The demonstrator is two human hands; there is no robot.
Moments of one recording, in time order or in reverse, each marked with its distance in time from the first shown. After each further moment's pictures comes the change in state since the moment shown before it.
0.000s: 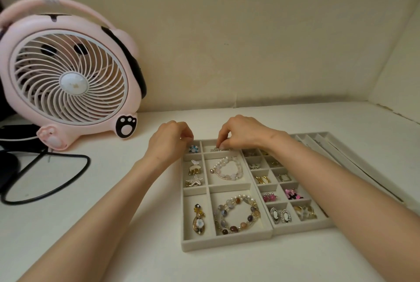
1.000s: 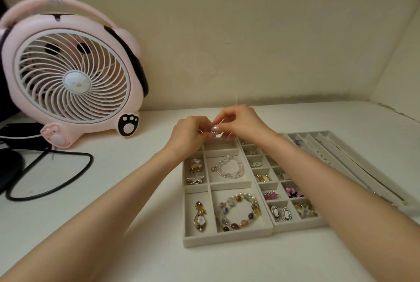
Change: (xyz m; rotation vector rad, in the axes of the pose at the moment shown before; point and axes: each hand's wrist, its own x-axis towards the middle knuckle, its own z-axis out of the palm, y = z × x) left_hand 0.007 0.028 0.009 -0.249 -0.073 0.094; right_hand -0.003 -0.009 0.000 0.792 0.244 0.134
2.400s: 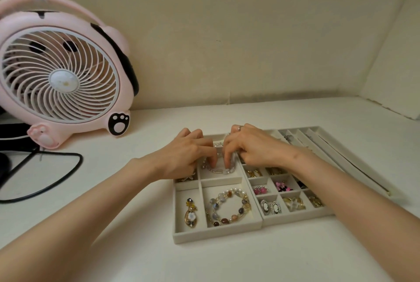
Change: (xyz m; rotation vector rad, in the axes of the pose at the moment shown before) left_hand -0.030 0.001 -0.008 0.551 -0.420 0.585; right_hand -0.051 0.019 -0.022 -0.793 -0.337 -0.343
